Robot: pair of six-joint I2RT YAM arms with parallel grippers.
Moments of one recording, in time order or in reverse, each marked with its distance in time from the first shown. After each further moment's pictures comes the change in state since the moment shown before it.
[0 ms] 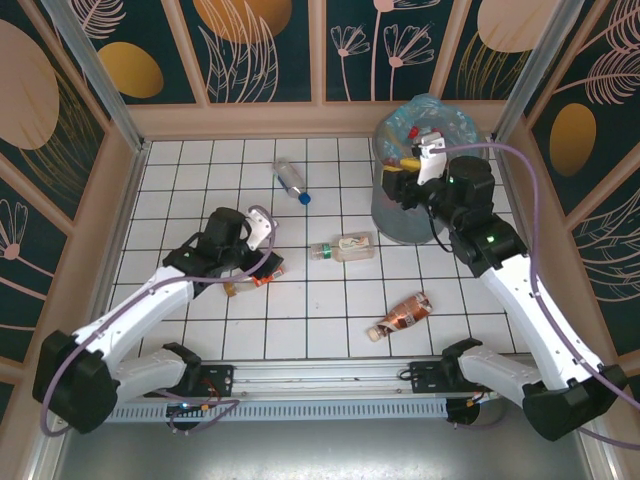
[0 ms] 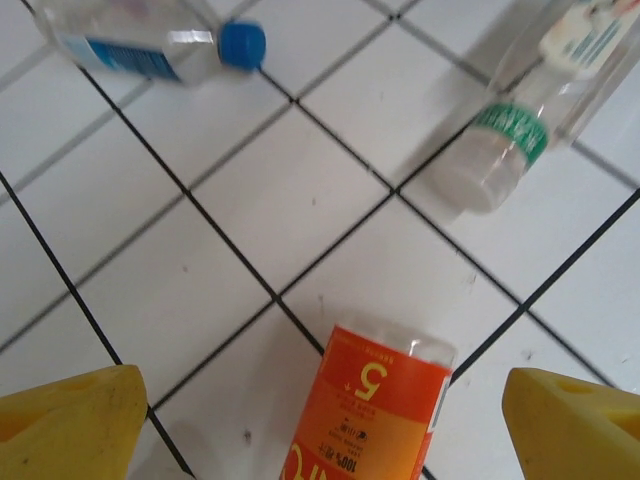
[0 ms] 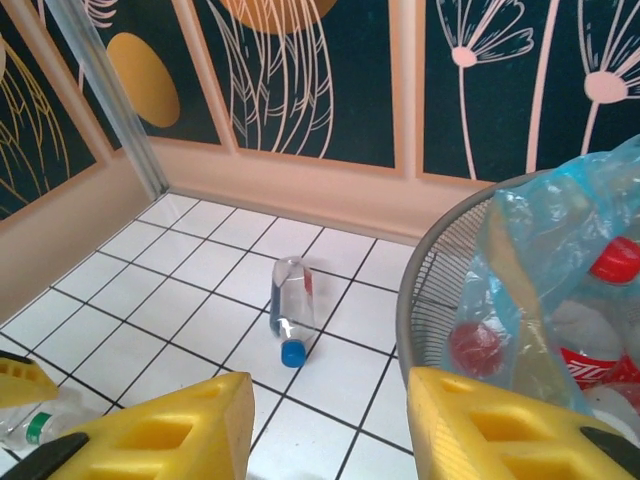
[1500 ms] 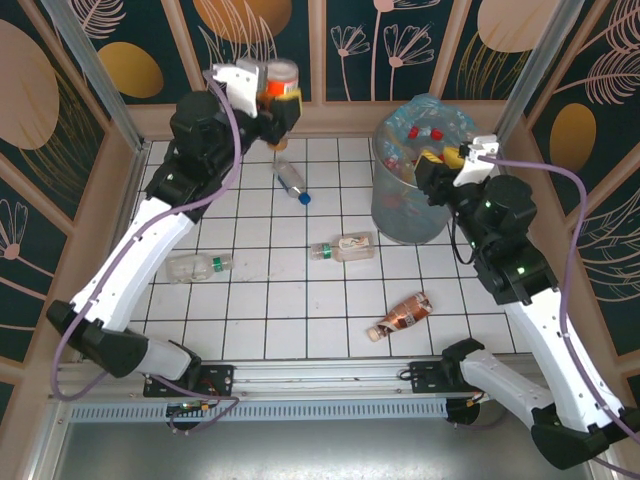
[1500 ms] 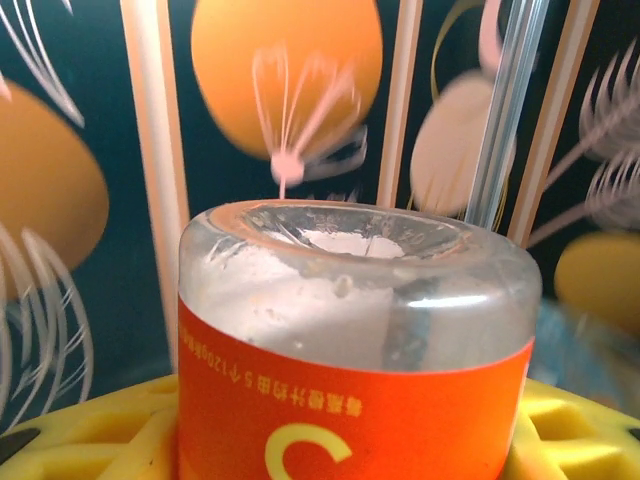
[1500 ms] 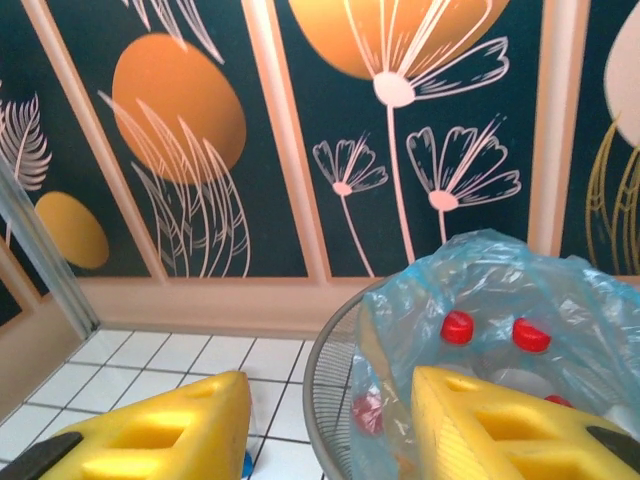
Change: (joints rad) left arm -0.002 0.317 0.929 0.274 0.037 -0.344; right arm 0.010 -0.190 0.010 0.029 0.283 0.077
